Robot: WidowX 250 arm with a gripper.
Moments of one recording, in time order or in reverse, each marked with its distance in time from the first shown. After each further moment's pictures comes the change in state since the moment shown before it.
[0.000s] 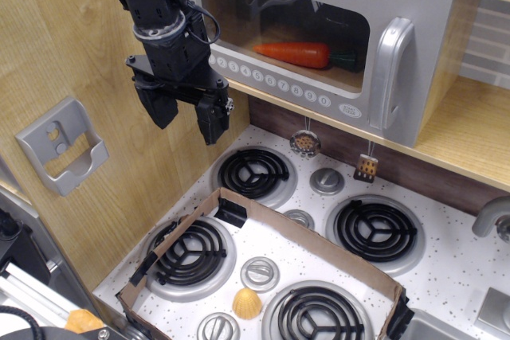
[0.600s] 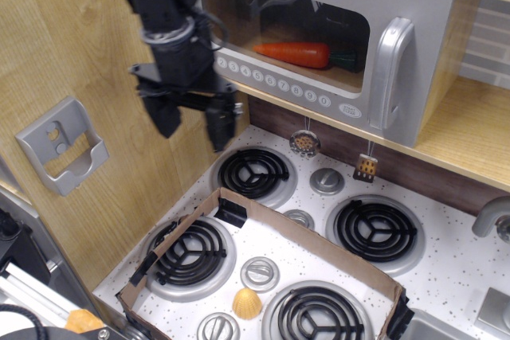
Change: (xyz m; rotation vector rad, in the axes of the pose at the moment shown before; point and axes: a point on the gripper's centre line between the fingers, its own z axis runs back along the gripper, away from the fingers) arm -0.003 -0.023 0.003 -0.013 0.045 0.027
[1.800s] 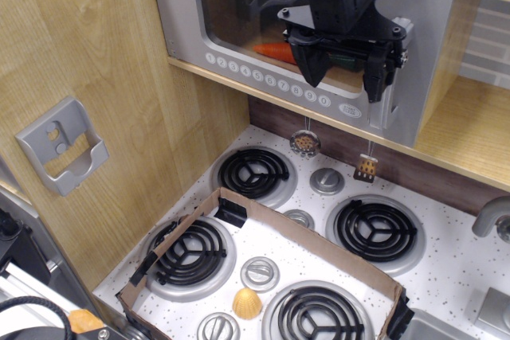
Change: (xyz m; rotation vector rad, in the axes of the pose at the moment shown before) arm 0.066 -0.112 0.030 -0.087 -0.202 -0.138
